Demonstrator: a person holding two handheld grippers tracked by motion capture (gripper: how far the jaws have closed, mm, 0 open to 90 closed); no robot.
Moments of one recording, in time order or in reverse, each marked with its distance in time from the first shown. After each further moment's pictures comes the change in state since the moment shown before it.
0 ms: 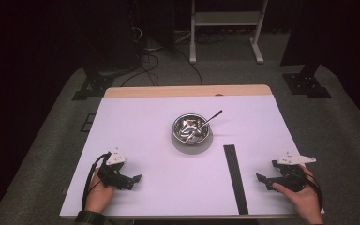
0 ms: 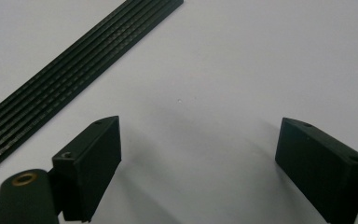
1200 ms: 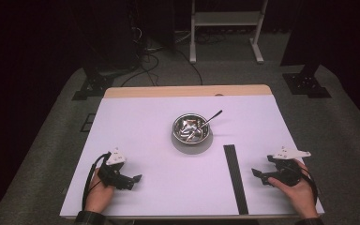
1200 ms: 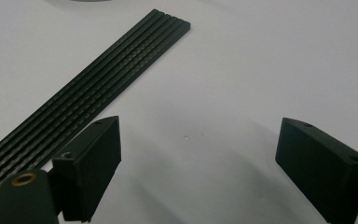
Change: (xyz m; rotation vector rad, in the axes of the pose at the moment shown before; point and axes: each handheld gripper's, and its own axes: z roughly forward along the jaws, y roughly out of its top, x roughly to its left) left arm 0.000 0.000 0.000 -0.002 0.000 0.000; right arm 0.003 0.017 0.008 -0.021 0.014 -0.015
